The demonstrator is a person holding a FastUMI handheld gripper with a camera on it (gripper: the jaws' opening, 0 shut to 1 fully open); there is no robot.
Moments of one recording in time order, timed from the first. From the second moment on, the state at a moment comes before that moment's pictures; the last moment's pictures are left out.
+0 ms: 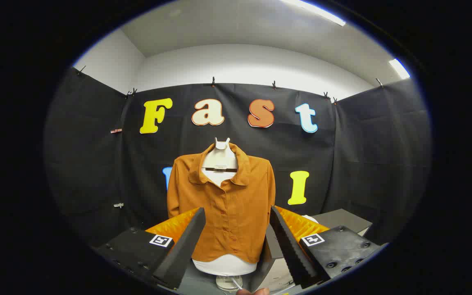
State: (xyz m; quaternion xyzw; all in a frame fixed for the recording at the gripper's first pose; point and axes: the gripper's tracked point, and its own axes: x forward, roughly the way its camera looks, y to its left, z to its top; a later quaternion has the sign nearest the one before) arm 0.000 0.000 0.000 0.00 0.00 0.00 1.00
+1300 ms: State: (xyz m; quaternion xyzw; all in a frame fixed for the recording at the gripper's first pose) arm 0.021 -0.046 0.005 0.01 0.04 0.00 1.00
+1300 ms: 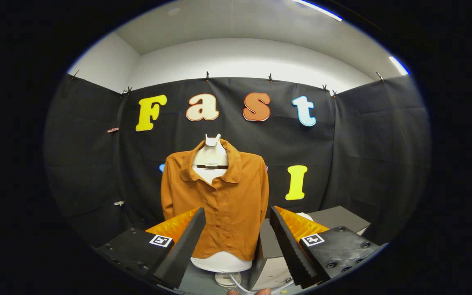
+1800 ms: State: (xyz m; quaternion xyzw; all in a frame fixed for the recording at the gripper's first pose) arm 0.088 -0.167 -0.074 0.02 0.19 -0.03 0.98
